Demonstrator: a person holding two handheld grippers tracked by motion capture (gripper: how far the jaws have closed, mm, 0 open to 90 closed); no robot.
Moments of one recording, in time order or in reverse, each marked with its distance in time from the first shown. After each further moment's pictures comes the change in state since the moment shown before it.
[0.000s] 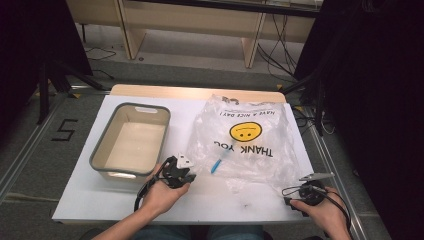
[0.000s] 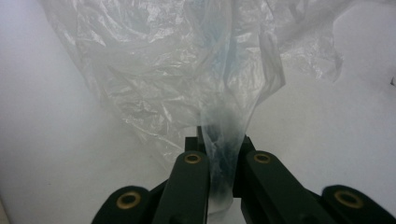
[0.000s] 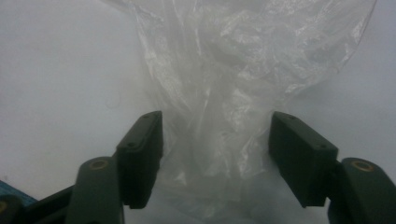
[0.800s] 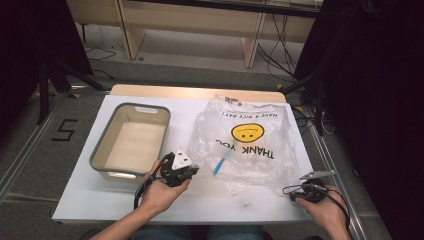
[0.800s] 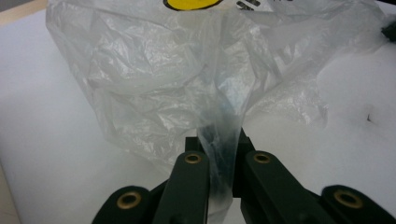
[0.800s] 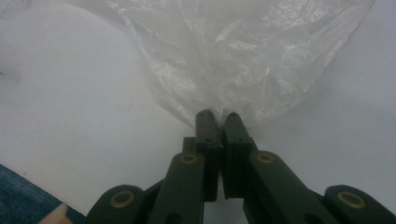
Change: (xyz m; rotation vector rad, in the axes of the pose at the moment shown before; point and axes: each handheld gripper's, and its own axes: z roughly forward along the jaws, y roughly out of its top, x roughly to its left) left arm -0.001 0.009 -0.016 -0.172 0.001 0.057; right arm -0.004 0.004 -0.003 0.000 0.051 -0.018
